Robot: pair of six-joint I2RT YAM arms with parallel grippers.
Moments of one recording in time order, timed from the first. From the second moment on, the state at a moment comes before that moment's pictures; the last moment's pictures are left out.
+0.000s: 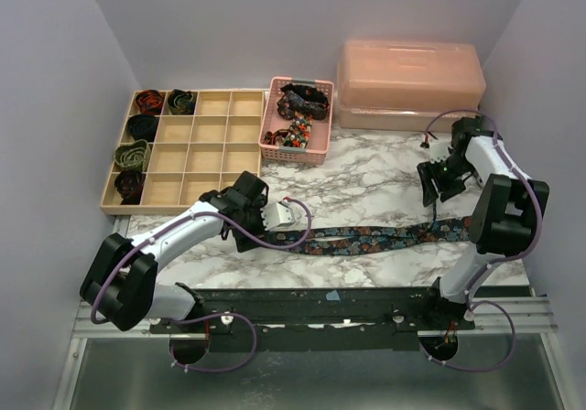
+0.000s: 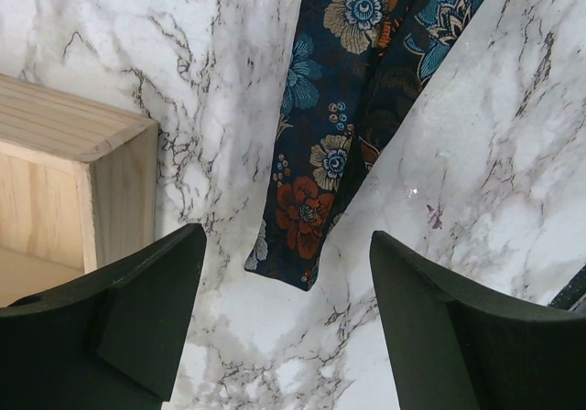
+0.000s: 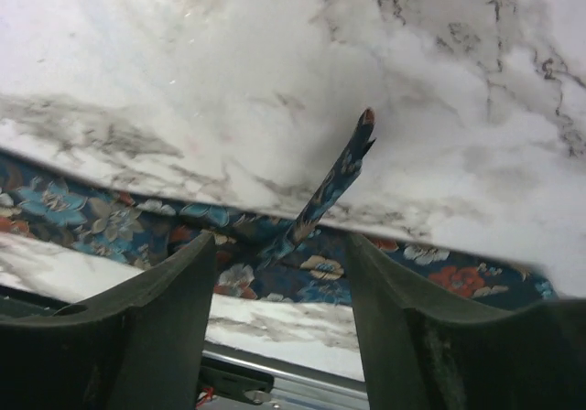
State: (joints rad) left arm -0.60 1.32 0.77 -0.63 0.14 0.74; right arm -0.21 1.75 1.31 -1.02 -0.18 -0.51
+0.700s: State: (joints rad) left arm -0.51 1.33 0.78 -0.64 0.15 0.73; right arm -0.36 1.55 1.18 -1.00 -0.09 -0.51
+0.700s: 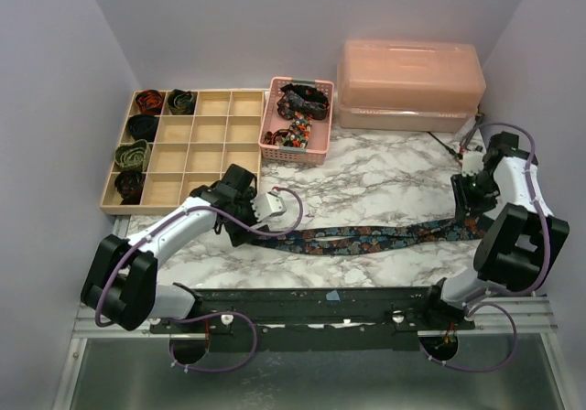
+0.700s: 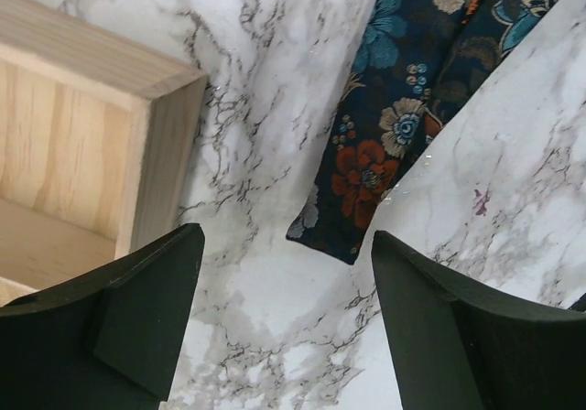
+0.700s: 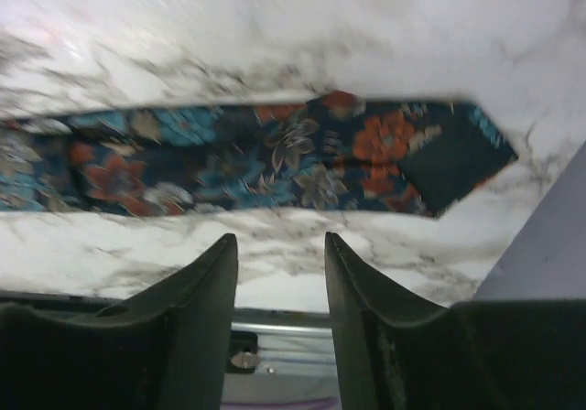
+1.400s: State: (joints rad) left arm -0.50 1.40 0.87 -0.71 0.32 0.86; right arm -0.47 1.74 1.15 -0.97 -0.12 -0.54
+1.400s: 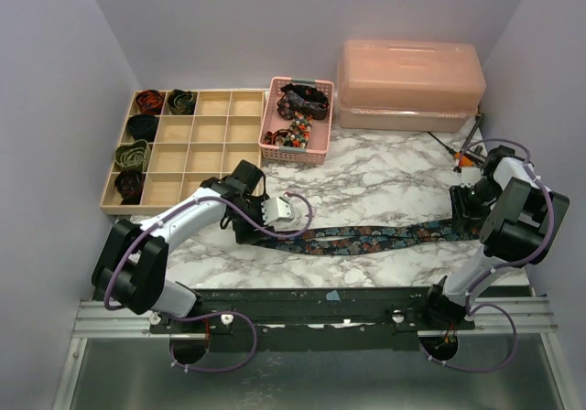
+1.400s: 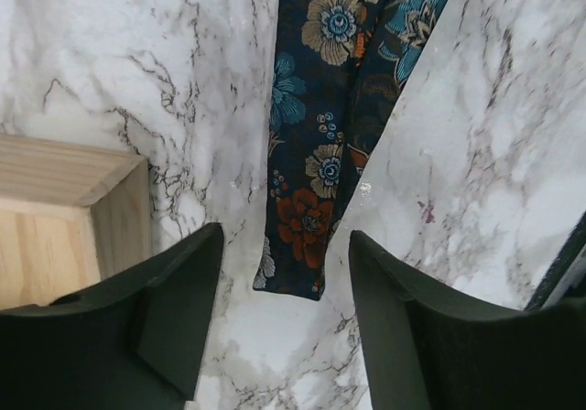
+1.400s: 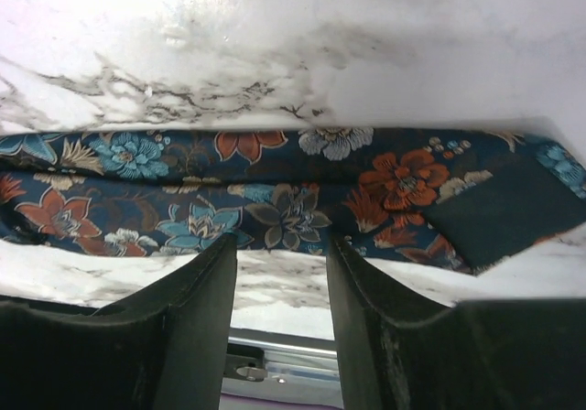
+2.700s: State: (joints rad) left arm -0.41 0.98 0.81 -0.67 0.35 0.69; right arm -0.16 1.40 1.26 -1.06 -0.39 -0.79
